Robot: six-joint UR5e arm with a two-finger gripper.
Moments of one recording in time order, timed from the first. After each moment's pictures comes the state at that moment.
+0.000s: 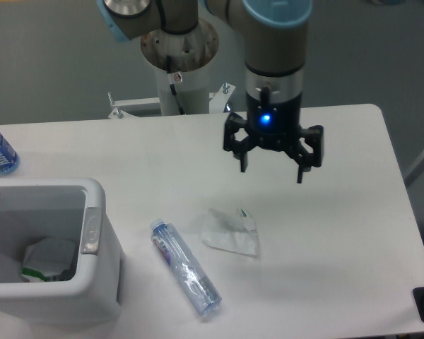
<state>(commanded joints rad) 2.51 -1.79 -1.43 -1.27 1.56 0.86</state>
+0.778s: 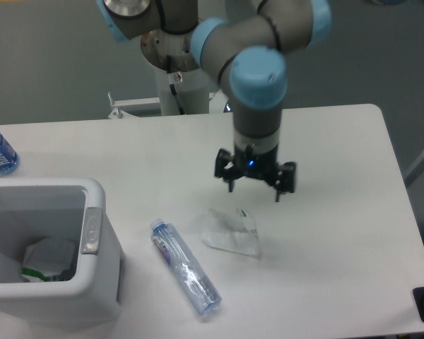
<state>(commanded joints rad) 2.39 -1.91 -1.72 -1.03 1.57 0.56</state>
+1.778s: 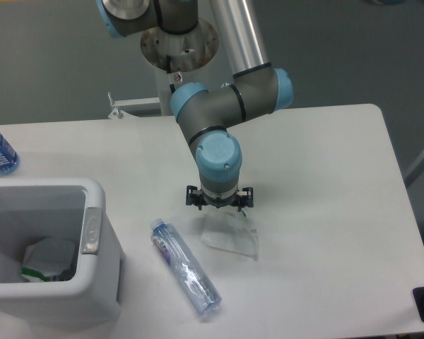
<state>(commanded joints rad) 2.37 -2.00 -1.77 -1.02 1.64 0.42</state>
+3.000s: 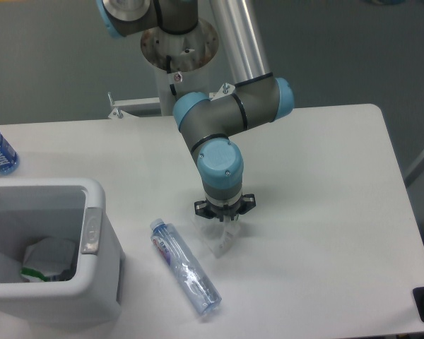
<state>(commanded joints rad) 2.38 -2.01 -1.76 -0.95 1.68 0.29</state>
